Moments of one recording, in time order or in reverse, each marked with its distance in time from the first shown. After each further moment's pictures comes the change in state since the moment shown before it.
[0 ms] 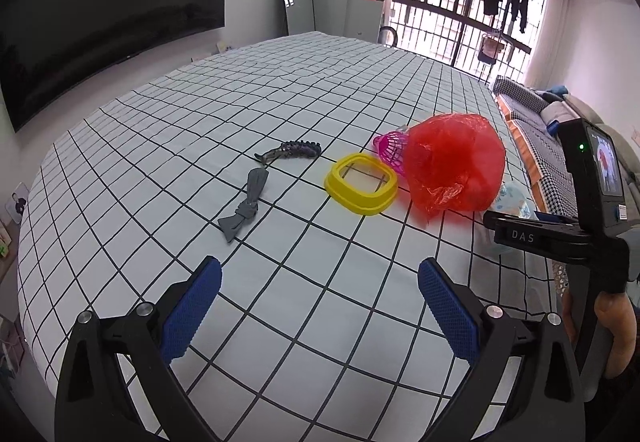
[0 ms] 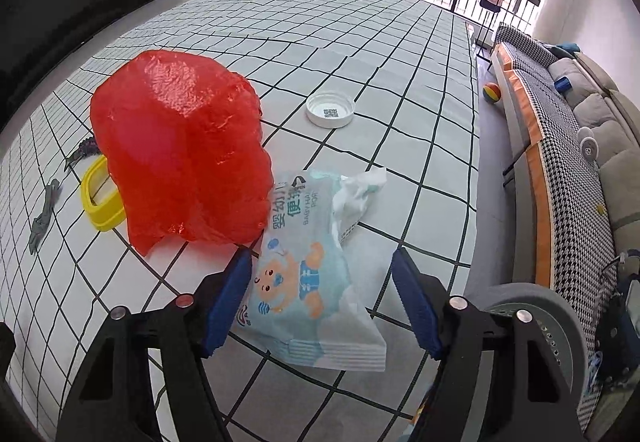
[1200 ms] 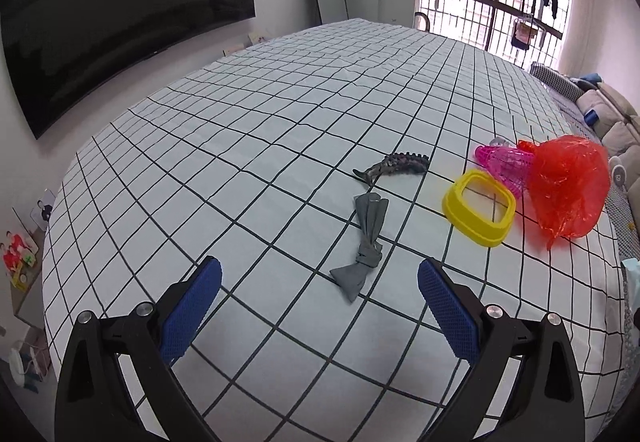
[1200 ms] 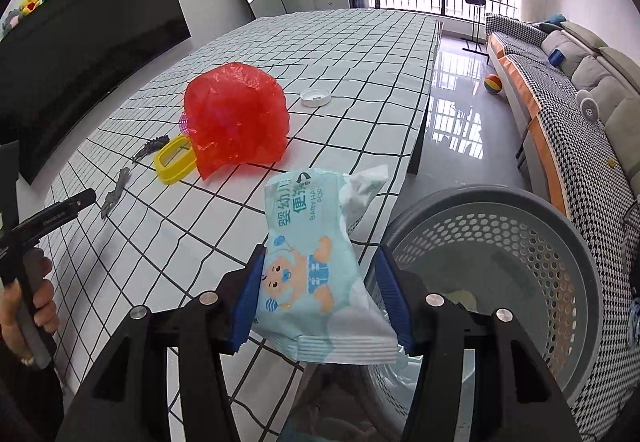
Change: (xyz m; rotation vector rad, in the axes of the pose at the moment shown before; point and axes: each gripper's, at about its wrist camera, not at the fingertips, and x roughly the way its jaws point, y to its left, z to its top) left arm 0.055 0.077 0.035 0.021 0.057 0.131; right arm -0.091 -0.041 -0.102 0.133 -0.133 0.133
